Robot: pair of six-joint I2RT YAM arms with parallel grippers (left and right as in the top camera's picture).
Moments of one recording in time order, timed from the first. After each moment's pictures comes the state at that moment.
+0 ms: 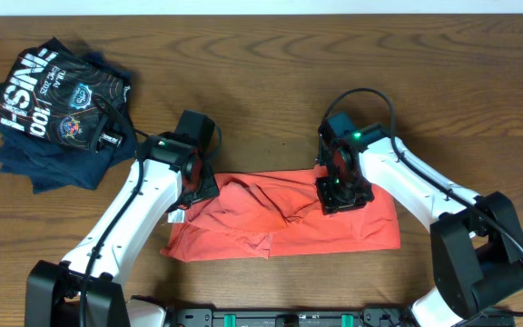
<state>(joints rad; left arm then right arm) -0.30 1.49 1.02 -1.03 -0.08 -0.64 0.46 1.76 1.12 -1.04 -0.20 0.24</state>
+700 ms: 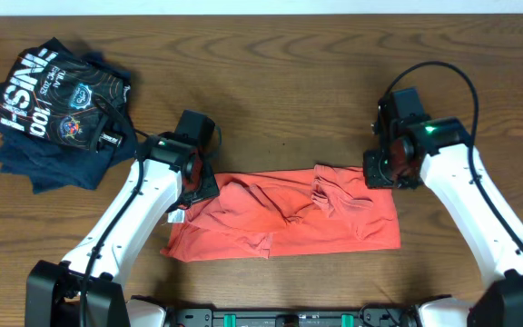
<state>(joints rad) -0.30 1.49 1.02 -1.03 -0.08 -0.64 0.24 1.53 1.15 -1.09 0.02 0.28</state>
